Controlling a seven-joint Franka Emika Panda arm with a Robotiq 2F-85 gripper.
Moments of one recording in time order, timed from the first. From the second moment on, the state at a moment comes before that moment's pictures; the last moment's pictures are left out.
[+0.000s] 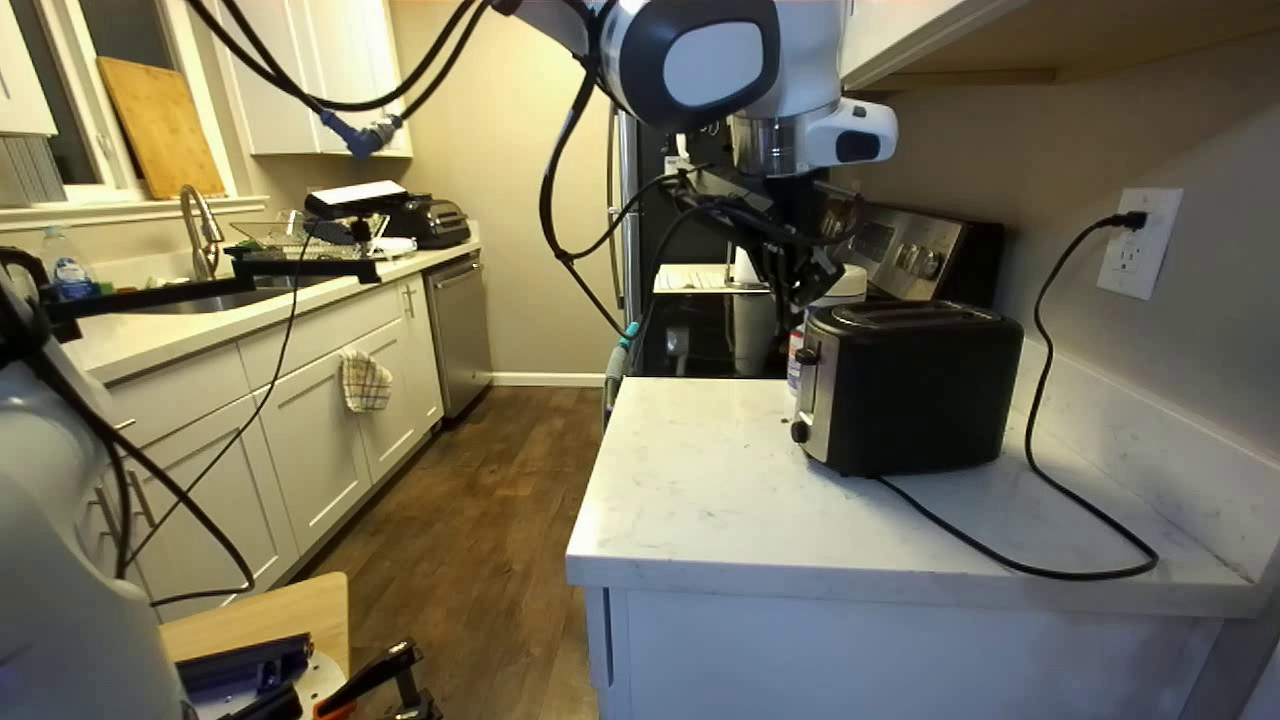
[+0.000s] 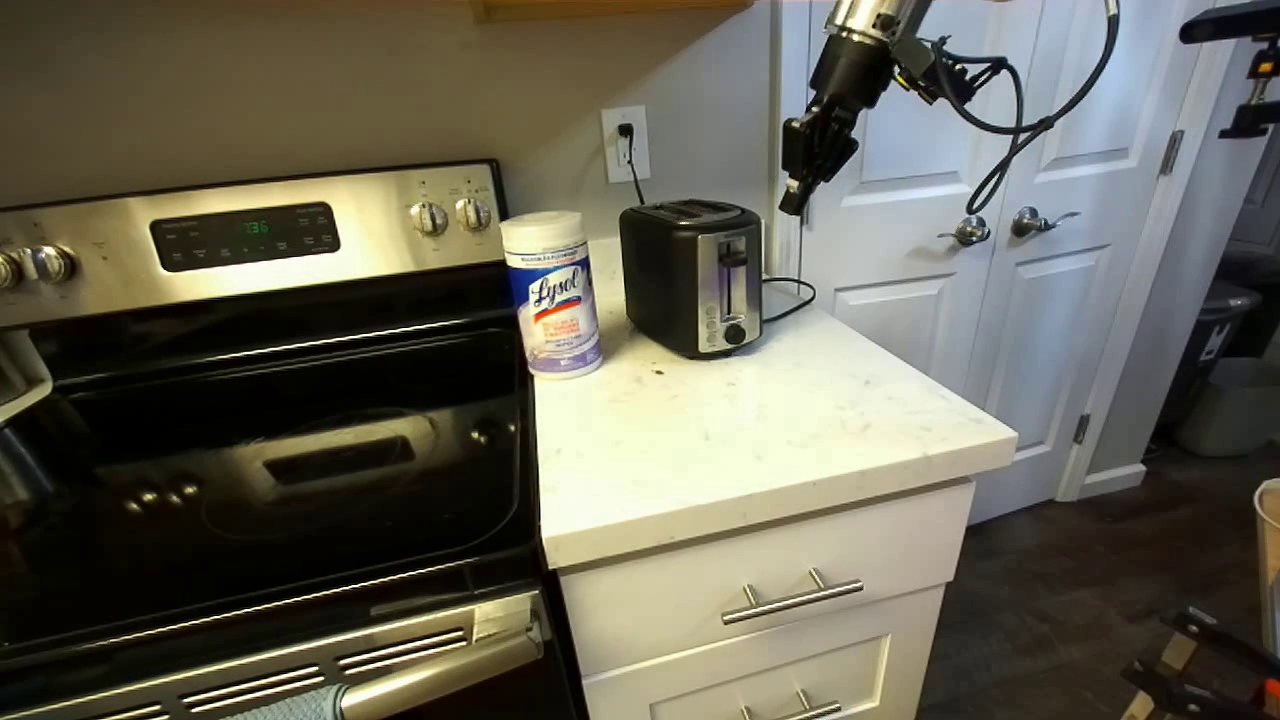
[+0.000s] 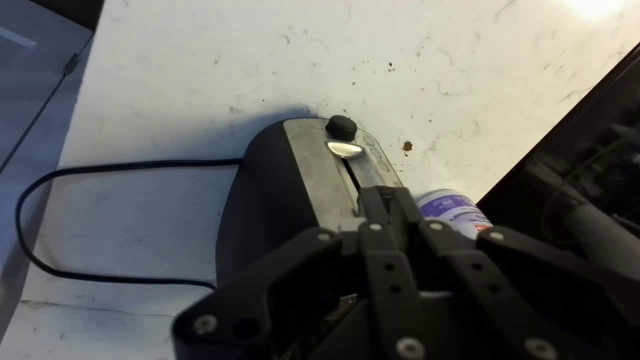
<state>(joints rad) 0.04 -0.02 -0.12 -2.01 0.32 2.28 -0.18</state>
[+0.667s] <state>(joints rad) 0.03 0.13 -0.07 -1.89 0.32 2.29 -0.13</state>
